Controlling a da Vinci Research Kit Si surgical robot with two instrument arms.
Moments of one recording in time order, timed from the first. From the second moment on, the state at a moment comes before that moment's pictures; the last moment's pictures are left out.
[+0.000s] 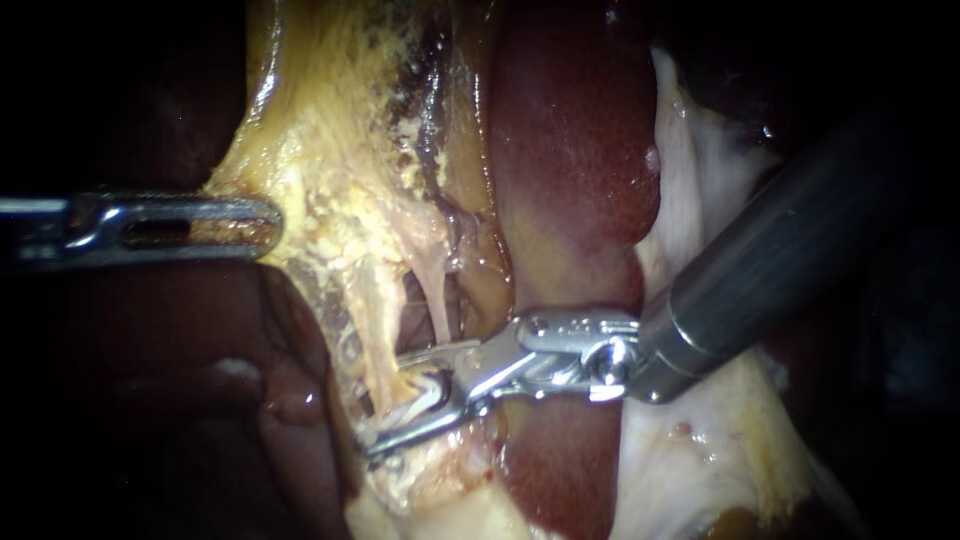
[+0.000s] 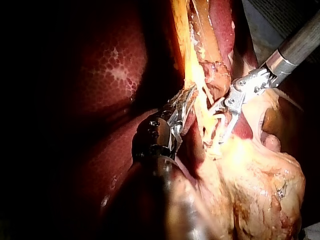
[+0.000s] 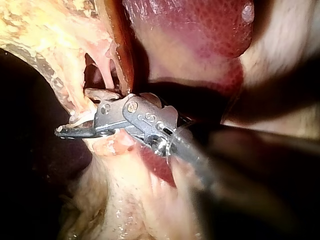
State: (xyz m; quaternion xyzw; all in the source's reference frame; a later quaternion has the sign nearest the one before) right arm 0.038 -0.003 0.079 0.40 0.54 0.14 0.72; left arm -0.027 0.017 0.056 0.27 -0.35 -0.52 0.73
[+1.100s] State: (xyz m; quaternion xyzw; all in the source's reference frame) right arm 0.038 -0.003 0.079 0.43 0.56 0.16 0.69; left arm -0.027 0.017 0.056 0.27 -0.35 -0.52 0.73
